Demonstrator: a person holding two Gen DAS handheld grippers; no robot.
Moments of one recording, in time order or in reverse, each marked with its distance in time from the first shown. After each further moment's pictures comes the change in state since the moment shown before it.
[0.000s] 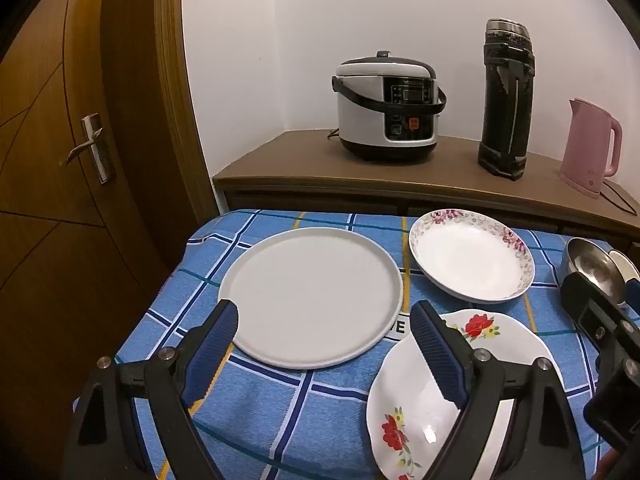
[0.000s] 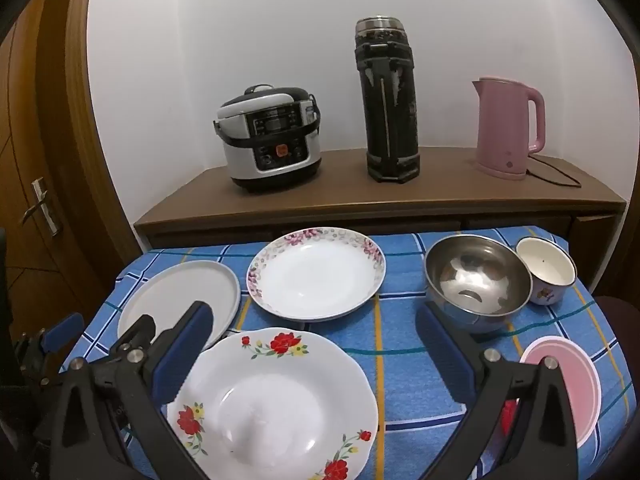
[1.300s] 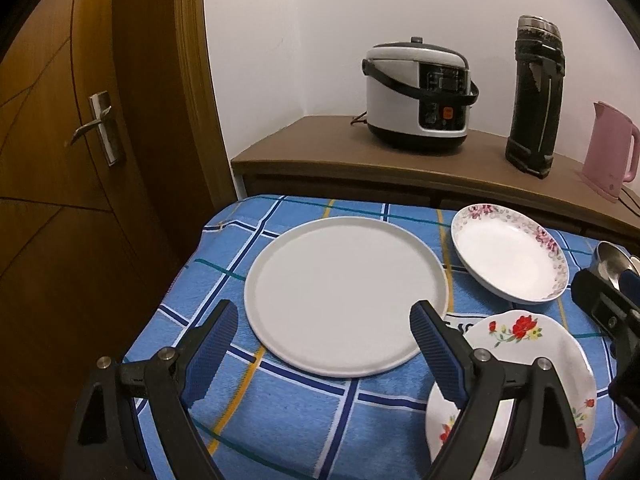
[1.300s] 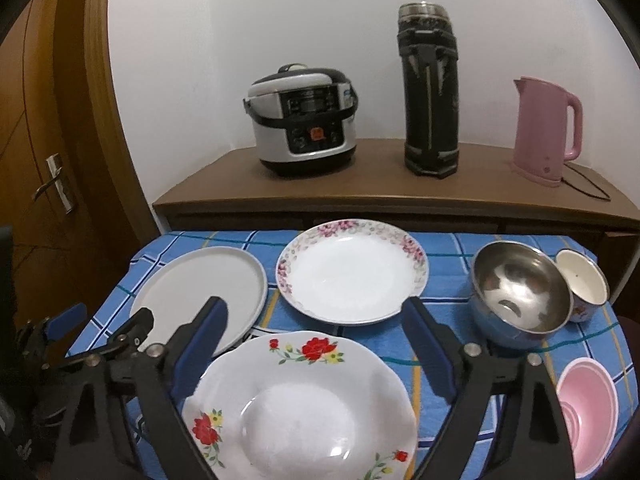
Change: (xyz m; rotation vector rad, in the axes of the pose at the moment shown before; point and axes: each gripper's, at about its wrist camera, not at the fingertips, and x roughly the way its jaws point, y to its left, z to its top) left arm 0.029 0.033 -0.003 -0.051 0.035 0.014; right arm 0.031 0.024 0.004 -0.067 0.064 0.082
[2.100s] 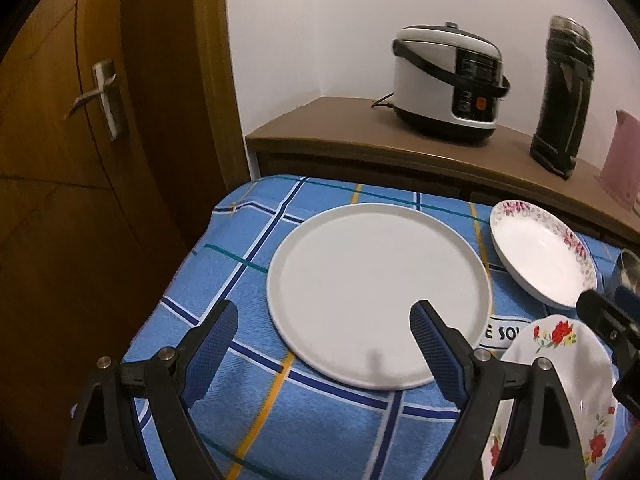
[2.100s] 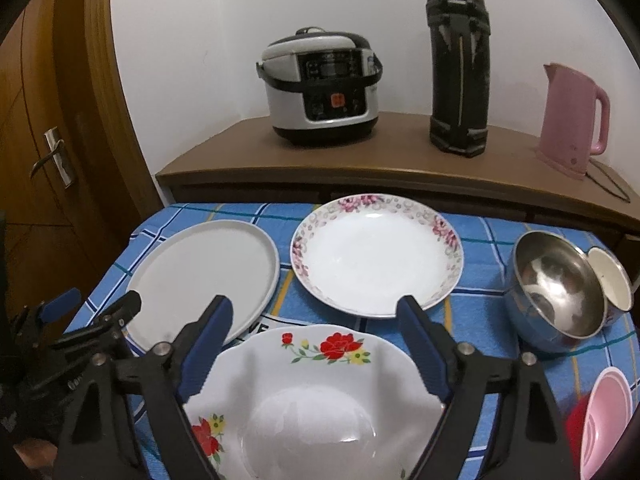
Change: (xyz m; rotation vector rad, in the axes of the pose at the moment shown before) left arm 0.033 0.036 0.003 -0.048 0.085 0.003; right arm 0.040 0.011 -0.001 -0.024 0.106 0.040
